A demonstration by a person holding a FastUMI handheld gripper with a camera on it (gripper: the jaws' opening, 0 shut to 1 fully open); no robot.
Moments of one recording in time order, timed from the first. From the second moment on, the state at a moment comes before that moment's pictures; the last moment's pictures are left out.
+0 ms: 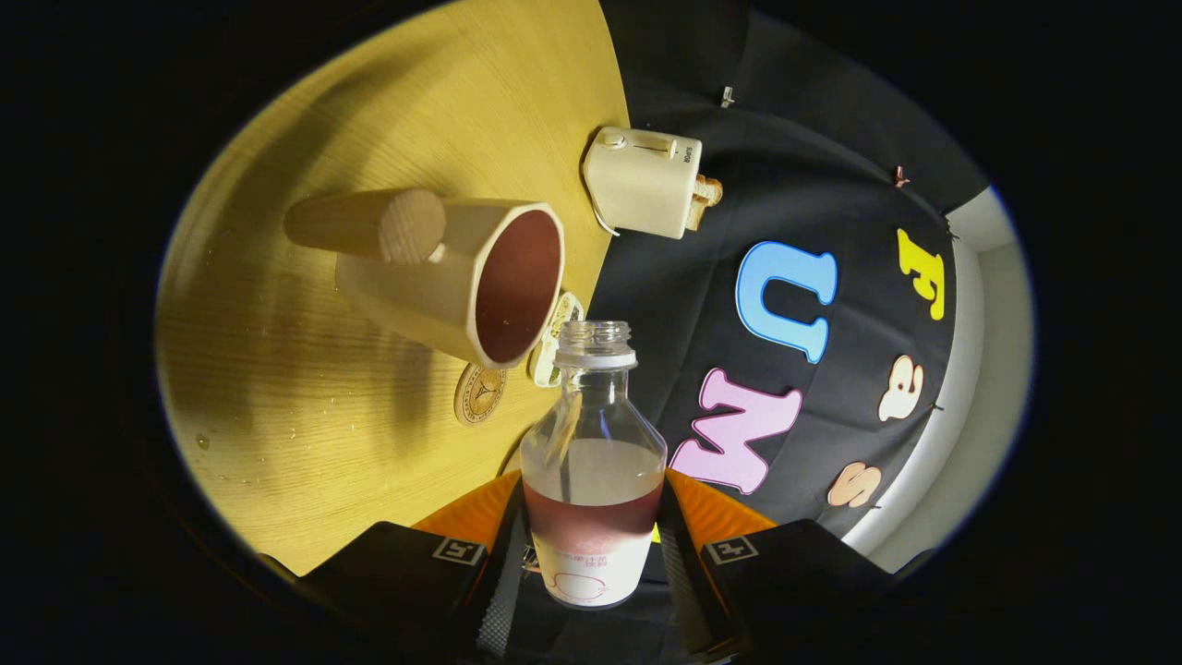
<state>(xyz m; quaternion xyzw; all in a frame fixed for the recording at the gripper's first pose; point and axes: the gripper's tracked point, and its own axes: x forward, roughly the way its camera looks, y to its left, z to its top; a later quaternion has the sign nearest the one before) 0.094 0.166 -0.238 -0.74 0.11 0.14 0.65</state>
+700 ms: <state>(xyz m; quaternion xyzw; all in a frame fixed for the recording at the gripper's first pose) 0.102 0.162 -0.236 -0.76 0.10 0.14 0.63</state>
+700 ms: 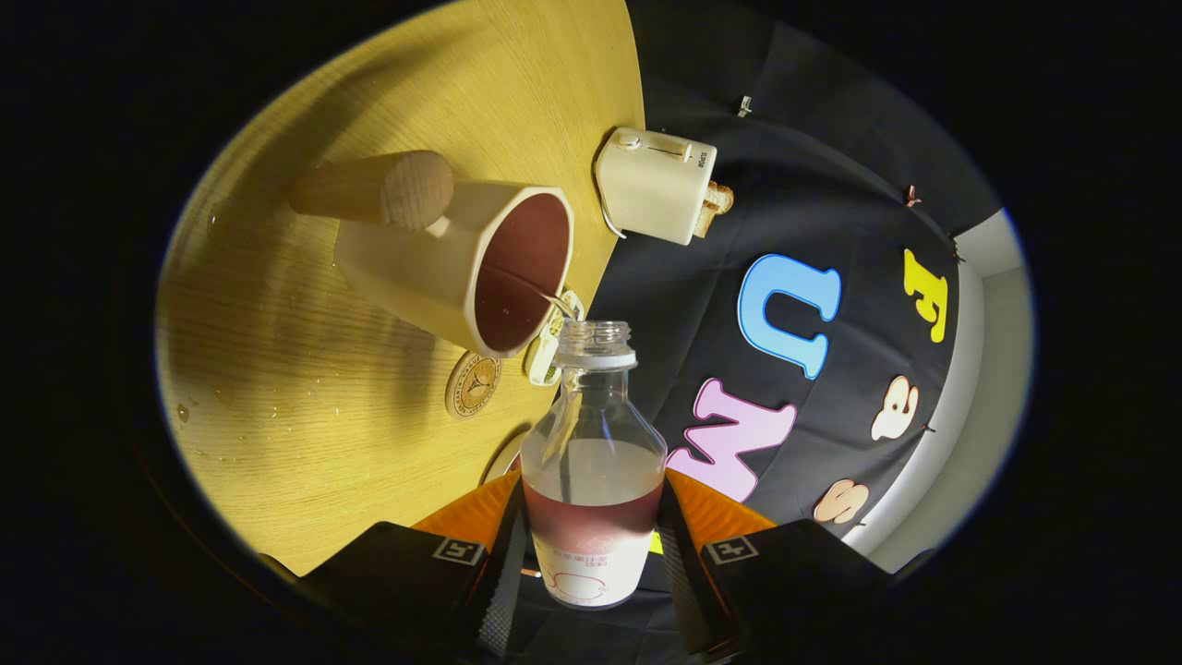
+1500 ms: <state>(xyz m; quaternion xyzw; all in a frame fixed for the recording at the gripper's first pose) 0.104 0.161 -0.236 -0.78 0.07 0.16 0.60</state>
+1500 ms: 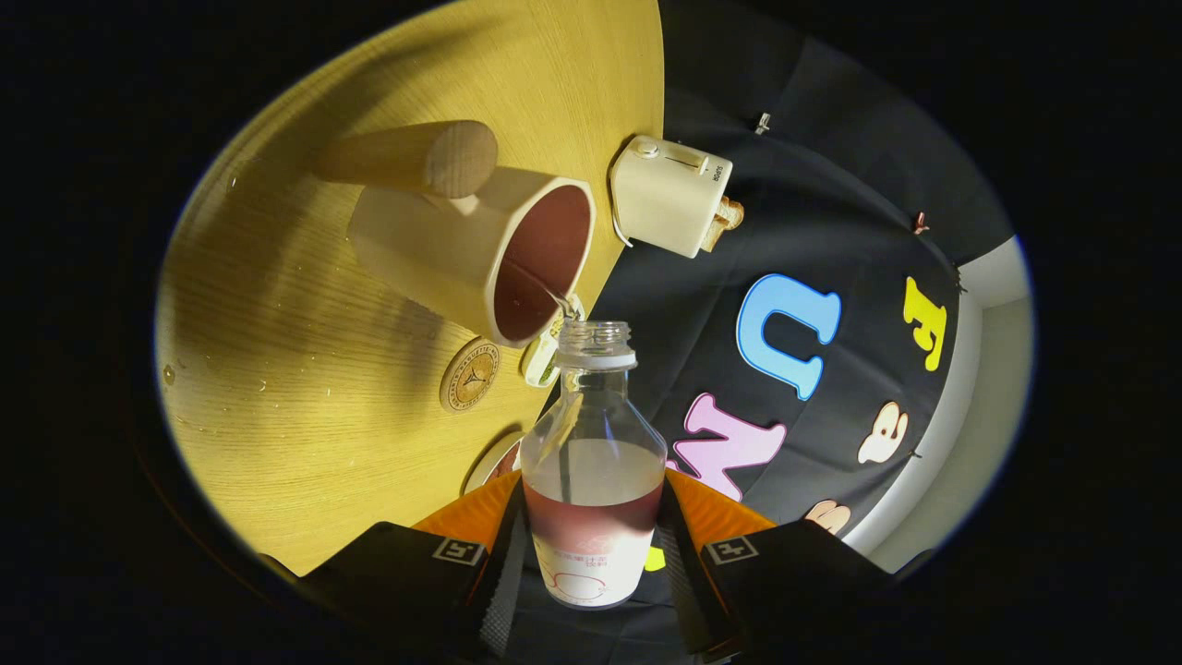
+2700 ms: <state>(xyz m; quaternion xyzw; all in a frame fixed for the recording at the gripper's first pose) 0.114 0.172 -0.220 -0.83 0.01 0.17 0.53</state>
